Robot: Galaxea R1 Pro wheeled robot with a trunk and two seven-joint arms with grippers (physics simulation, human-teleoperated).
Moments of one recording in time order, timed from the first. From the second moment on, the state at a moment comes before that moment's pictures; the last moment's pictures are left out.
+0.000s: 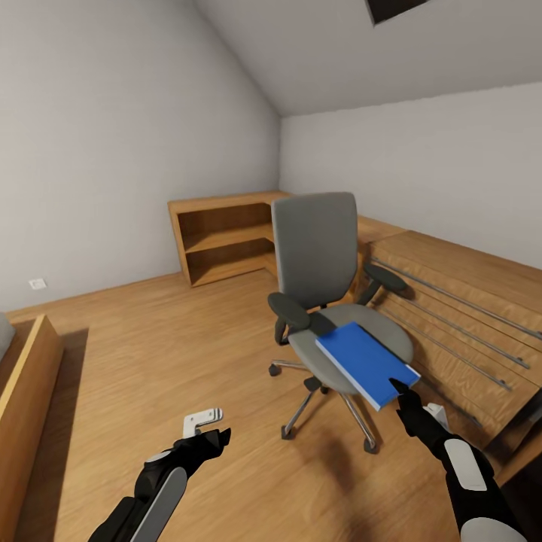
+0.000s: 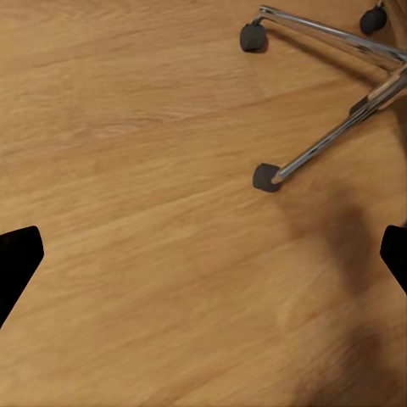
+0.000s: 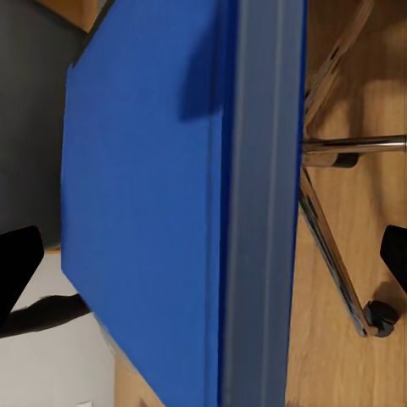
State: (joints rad) left arm -0.24 0.04 -0.32 -1.34 0.63 0.54 0.42; right arm -0.49 -0.04 -0.58 -0.83 -0.88 0.47 0.18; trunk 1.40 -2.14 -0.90
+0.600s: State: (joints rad) left arm -0.24 0.04 -0.32 -1.34 0.63 0.54 0.42; right arm -0.49 -0.04 -0.58 -0.83 -0.88 0.47 0.18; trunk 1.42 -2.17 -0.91
